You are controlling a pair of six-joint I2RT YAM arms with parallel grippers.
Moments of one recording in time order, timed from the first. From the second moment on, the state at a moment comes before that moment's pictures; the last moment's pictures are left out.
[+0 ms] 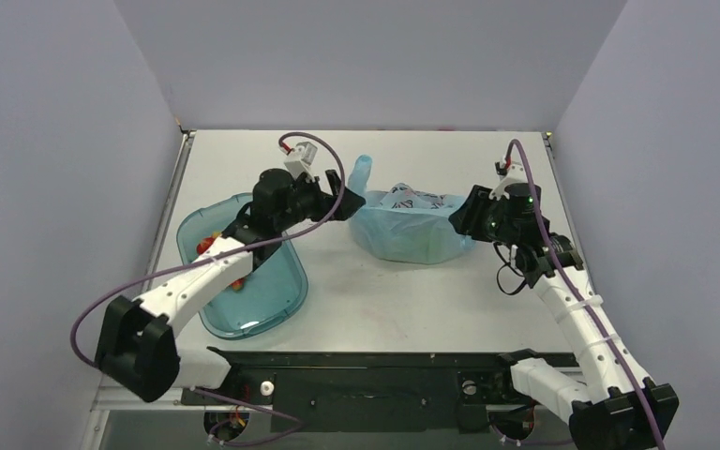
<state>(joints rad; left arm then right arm) -0.50 1.40 0.97 0.13 0.27 -0.68 0.22 1.03 0.96 -0.51 -0.13 0.43</state>
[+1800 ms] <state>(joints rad) -0.72 1.67 1.54 -0.21 -0.30 -0.25 0.32 1.00 1.05 -0.59 0.13 0.37</state>
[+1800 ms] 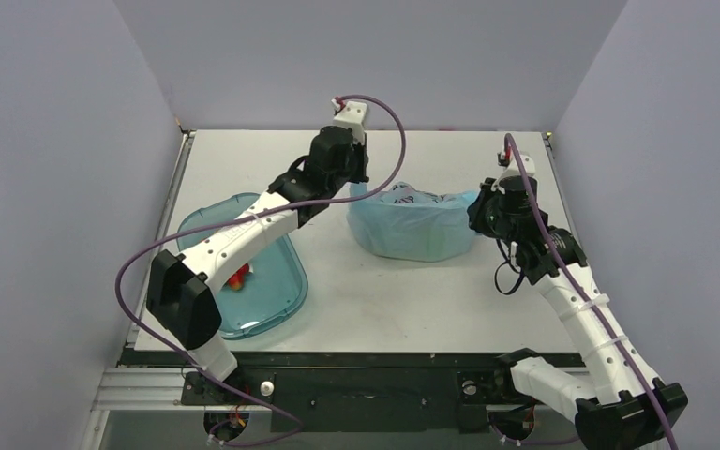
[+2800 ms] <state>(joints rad) -0.36 1.84 1.65 0.03 0.36 -0.75 0.28 1.18 1.32 -0.72 0.12 0.32</state>
